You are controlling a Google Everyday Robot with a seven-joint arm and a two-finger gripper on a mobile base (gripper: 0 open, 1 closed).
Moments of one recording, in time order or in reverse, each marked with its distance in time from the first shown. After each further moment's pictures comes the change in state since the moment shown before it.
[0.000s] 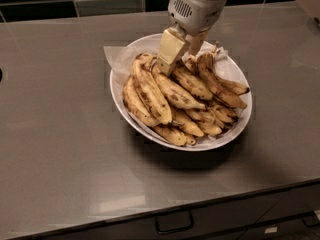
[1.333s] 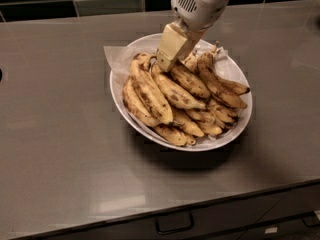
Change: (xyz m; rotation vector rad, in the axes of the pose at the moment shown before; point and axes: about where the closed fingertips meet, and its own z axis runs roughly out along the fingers) arm -0.003 0.002 -0.012 -0.013 -0.066 -0.018
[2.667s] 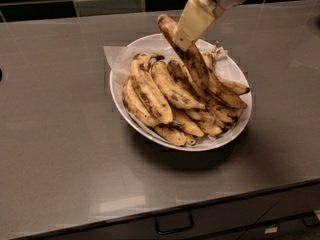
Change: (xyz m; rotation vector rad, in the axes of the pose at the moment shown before) arm 0.011 0.013 -0.070 0.061 -0.169 -0.102
